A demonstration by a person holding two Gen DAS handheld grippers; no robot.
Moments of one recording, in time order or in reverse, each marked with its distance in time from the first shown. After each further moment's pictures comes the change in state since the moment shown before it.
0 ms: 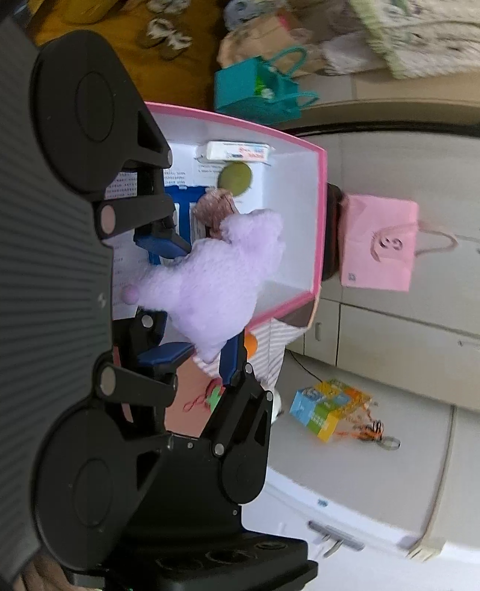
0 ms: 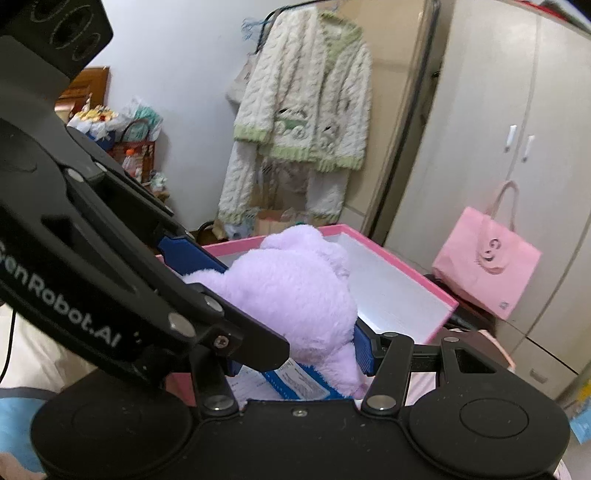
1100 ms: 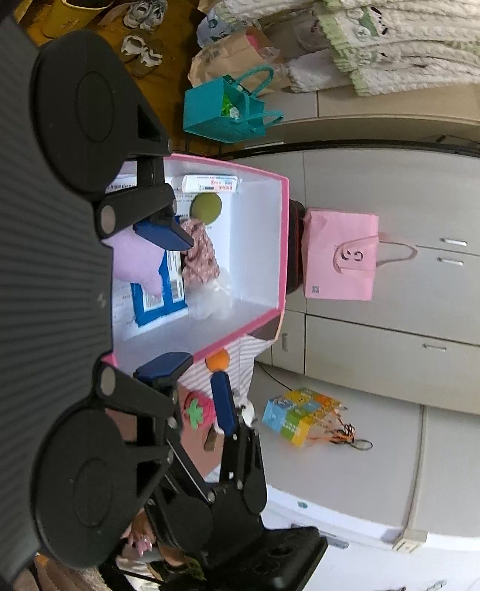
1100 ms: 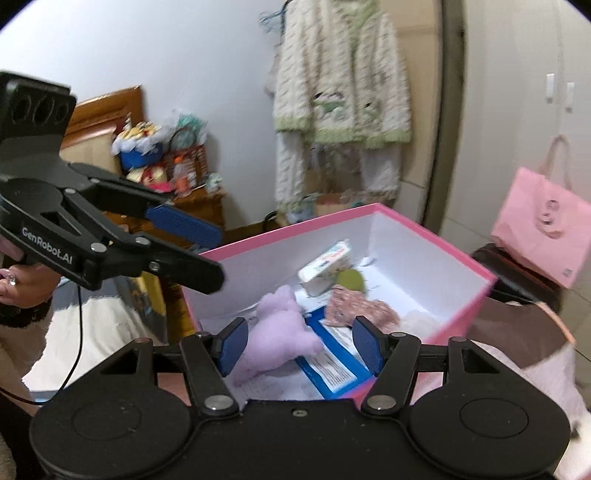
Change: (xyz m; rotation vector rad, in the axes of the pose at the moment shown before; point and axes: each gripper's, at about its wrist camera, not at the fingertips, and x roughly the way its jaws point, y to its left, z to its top) left arm -0.045 -0.005 -0.014 0.053 -0.145 0.042; right arm -0.043 -0.056 -0.012 0.136 0.024 0.212
